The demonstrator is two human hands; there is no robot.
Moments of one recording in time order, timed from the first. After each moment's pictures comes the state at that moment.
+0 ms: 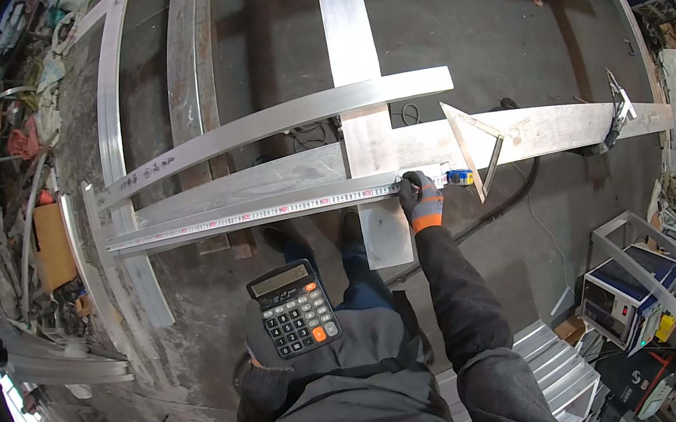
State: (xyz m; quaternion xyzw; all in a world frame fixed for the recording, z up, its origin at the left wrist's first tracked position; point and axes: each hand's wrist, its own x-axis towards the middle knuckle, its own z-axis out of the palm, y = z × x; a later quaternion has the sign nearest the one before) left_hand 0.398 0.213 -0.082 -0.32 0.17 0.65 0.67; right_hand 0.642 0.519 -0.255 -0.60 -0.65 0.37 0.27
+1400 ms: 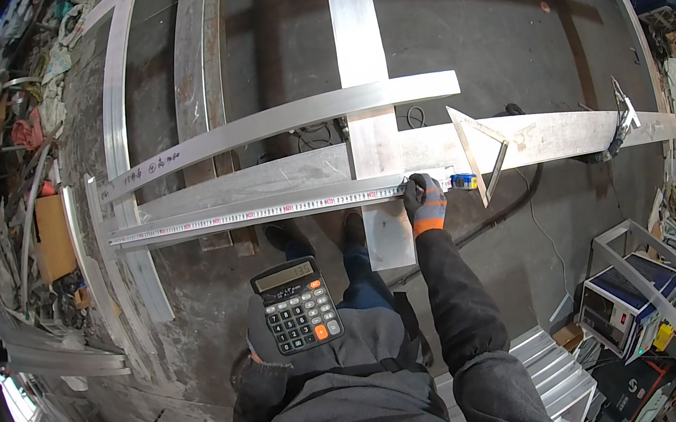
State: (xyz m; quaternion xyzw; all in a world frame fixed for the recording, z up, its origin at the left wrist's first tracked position) left_hand 0.401 0.219 -0.079 -0.25 0.23 0.66 0.67; right_hand 0.637 0.519 -0.251 -0.62 -0.66 0.32 0.28
